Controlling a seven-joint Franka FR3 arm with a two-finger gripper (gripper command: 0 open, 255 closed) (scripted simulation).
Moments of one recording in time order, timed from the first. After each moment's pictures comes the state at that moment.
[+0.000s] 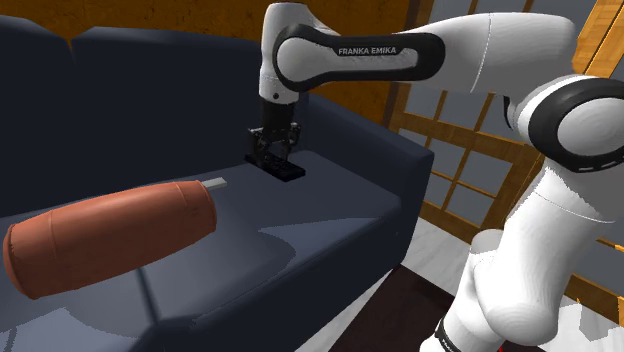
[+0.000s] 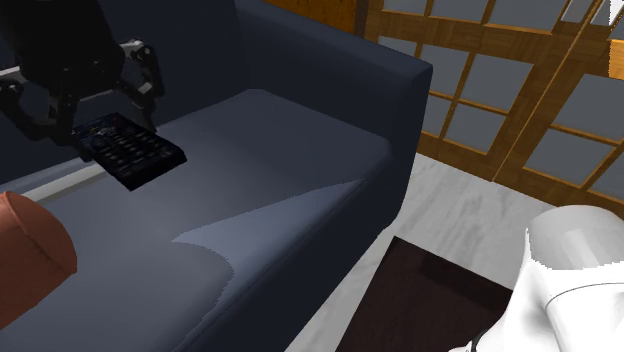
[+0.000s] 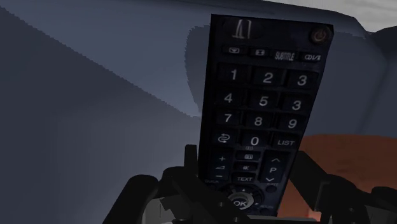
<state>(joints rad) 0.29 -0.08 0.01 -1.77 -0.05 1.78 0.39</state>
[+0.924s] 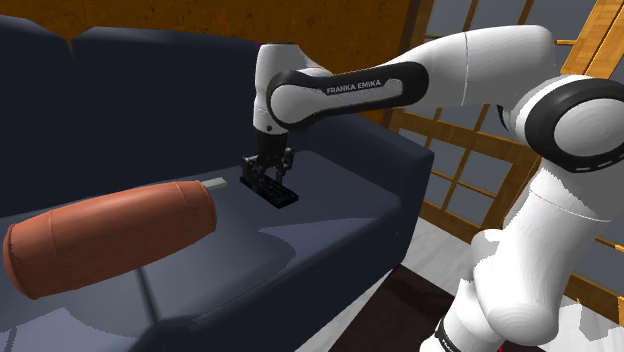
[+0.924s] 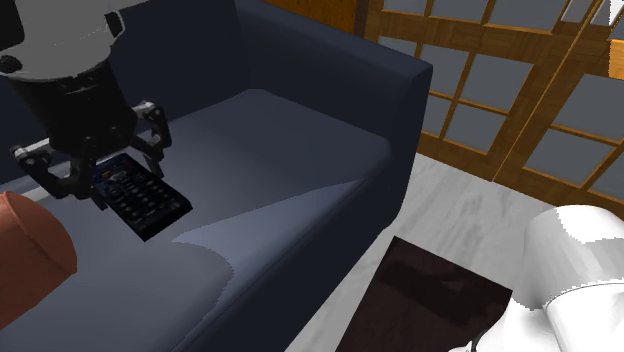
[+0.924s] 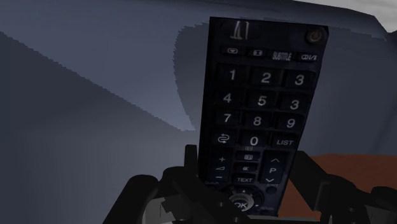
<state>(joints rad) 0.30 -0.06 0.02 -1.92 -0.05 1.94 0.43</state>
